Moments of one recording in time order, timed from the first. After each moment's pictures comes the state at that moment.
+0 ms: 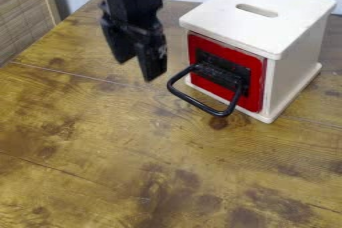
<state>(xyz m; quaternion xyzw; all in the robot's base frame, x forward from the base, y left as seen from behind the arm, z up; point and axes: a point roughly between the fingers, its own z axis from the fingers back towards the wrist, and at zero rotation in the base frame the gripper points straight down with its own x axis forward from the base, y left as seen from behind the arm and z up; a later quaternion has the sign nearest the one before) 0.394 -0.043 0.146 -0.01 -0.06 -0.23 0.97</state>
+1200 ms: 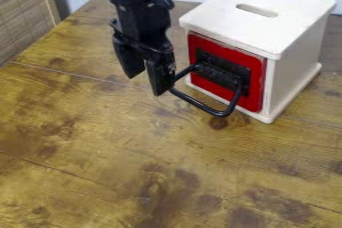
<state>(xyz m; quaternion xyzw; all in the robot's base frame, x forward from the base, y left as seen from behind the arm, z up) 0.402 -0.042 0.112 -0.01 -0.06 -0.22 0.97</state>
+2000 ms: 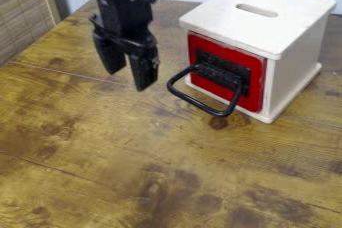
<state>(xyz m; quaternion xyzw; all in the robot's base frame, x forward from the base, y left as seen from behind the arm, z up) 0.388 -0.025 0.138 0.00 -0.06 -0.16 0.98</state>
